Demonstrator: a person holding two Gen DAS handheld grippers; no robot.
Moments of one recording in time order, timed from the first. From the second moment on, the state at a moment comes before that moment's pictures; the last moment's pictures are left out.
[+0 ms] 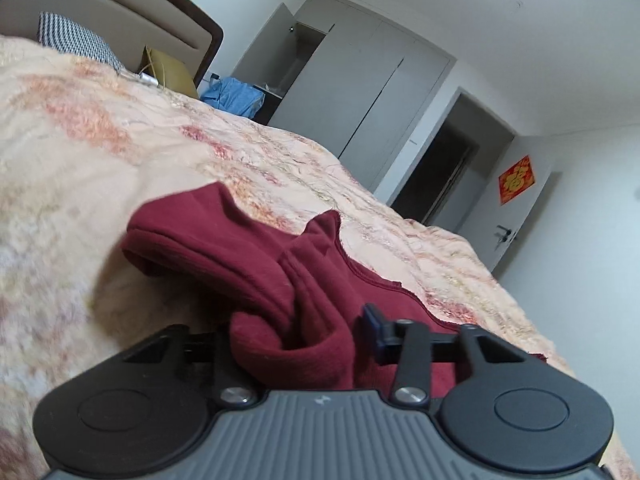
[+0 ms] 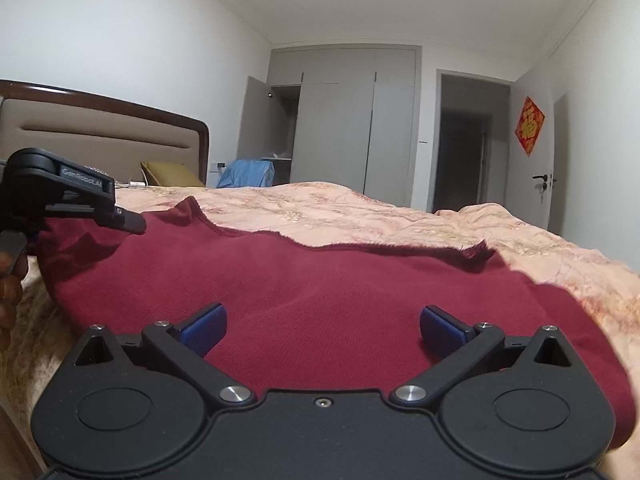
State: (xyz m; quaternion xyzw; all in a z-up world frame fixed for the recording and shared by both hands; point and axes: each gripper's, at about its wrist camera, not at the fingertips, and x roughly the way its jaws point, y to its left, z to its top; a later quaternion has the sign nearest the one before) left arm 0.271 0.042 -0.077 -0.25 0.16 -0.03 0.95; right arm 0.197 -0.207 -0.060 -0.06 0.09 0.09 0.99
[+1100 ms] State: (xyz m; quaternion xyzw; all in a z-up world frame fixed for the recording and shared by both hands) left arm 0.275 -0.262 -0.019 0.01 0.29 -0.37 0.89; right arm 0.116 -0.383 -0.071 -0.05 0.15 -0.11 0.98
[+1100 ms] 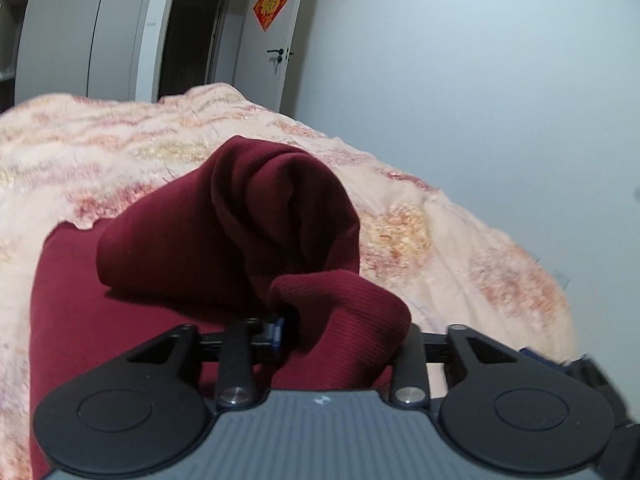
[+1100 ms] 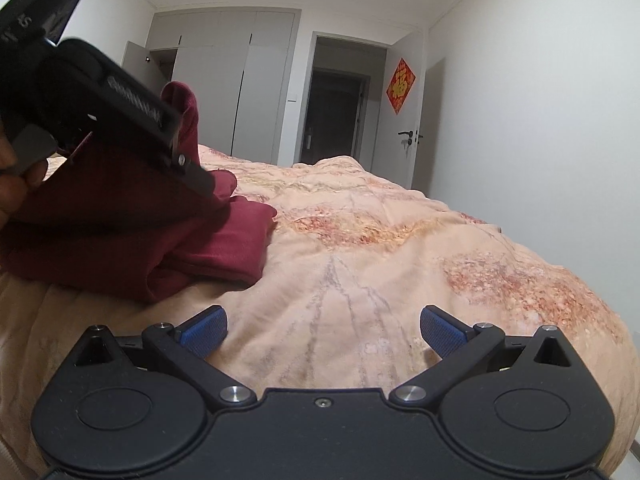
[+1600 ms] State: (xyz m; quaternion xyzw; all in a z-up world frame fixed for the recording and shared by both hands) left arm 0.243 -0.188 0.006 -0.07 0.26 -0.36 0.89; right arm 0.112 -0.386 -0.060 -0.02 0.14 -0.13 0.98
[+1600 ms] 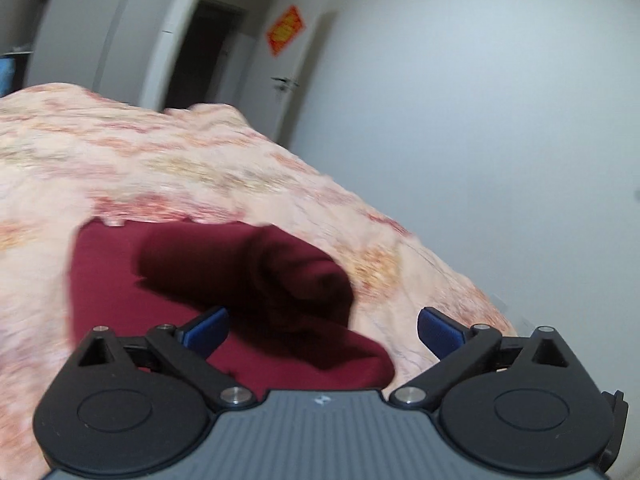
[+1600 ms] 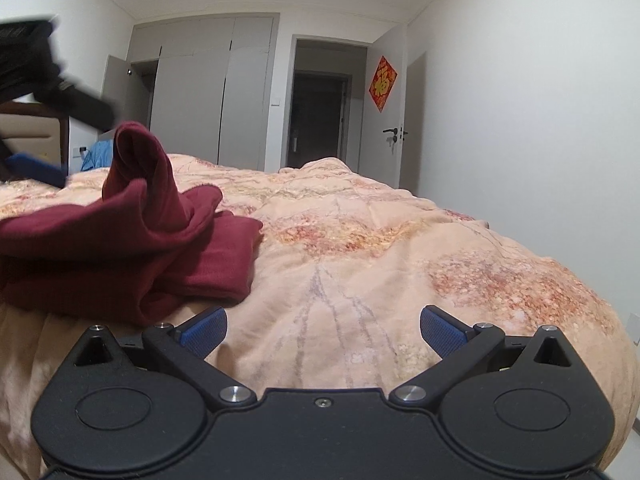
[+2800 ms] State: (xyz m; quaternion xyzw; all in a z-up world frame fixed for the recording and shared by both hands) left arm 0.248 -0.086 -0.040 -0.17 0.37 -0.16 0.90; right arm 0.207 -0.324 0.028 0.02 0.11 0.07 0.99
